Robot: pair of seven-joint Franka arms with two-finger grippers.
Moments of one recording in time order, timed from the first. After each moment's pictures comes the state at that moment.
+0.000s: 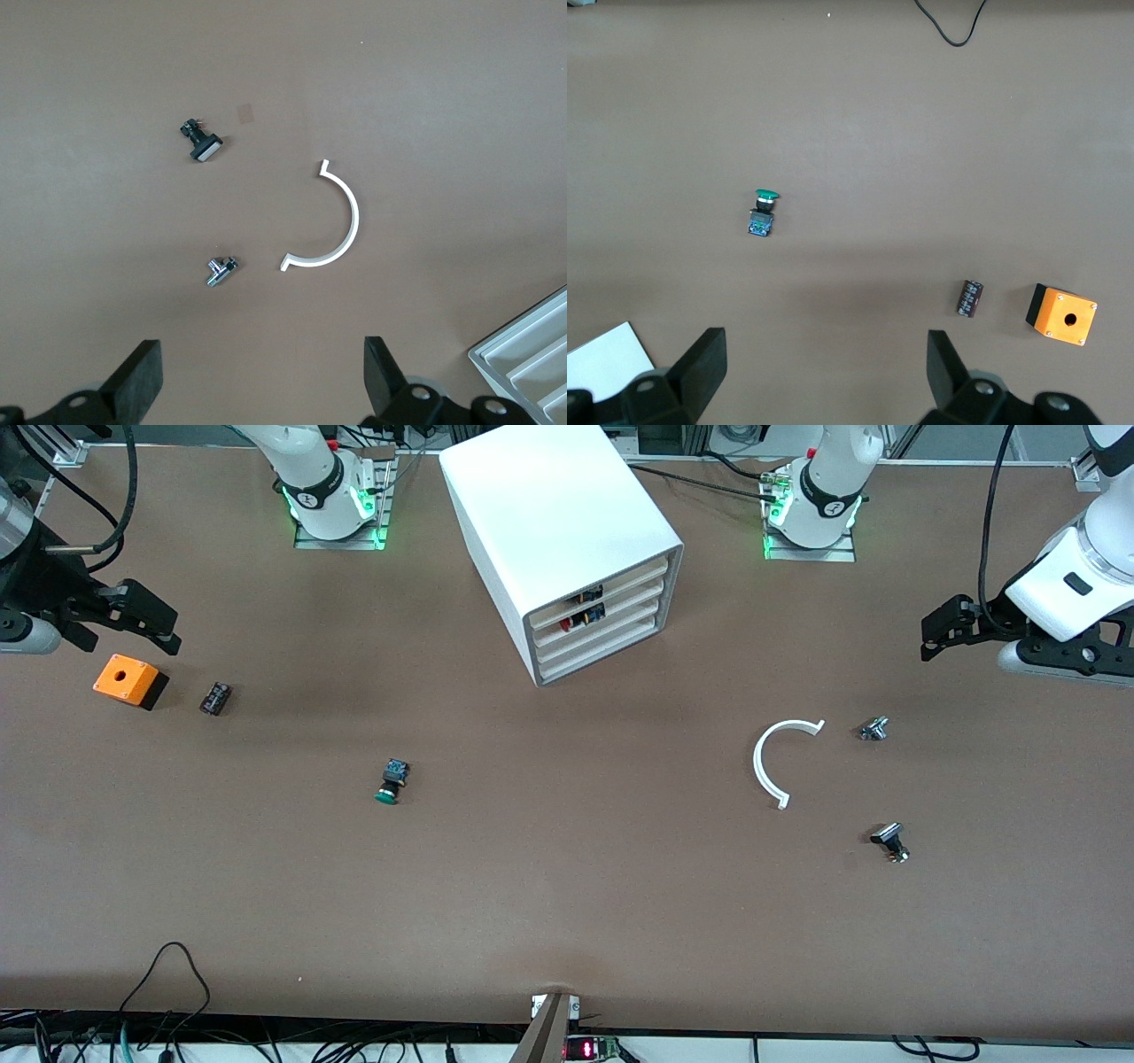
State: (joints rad) left arm -0.05 0.00 -0.03 -1.64 0.00 1.63 0.04; right arm 0.05 0.04 0.06 -1.49 -0.03 1.60 0.14
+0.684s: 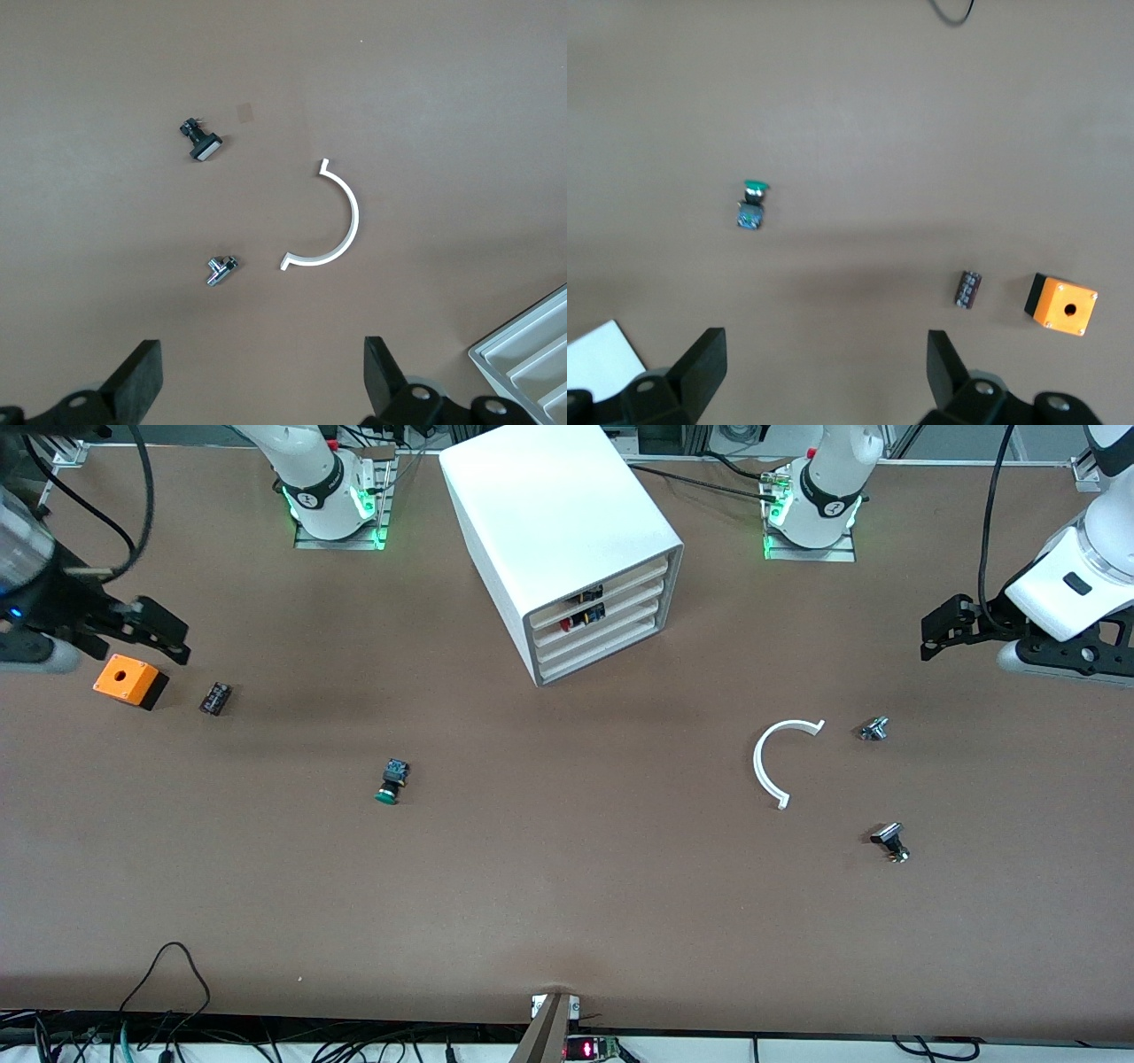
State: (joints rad) left arm -0.05 0.00 -0.03 -1.64 0.00 1.63 0.04; right arm 0.06 0.09 0.06 -1.52 -0.05 1.60 0.16
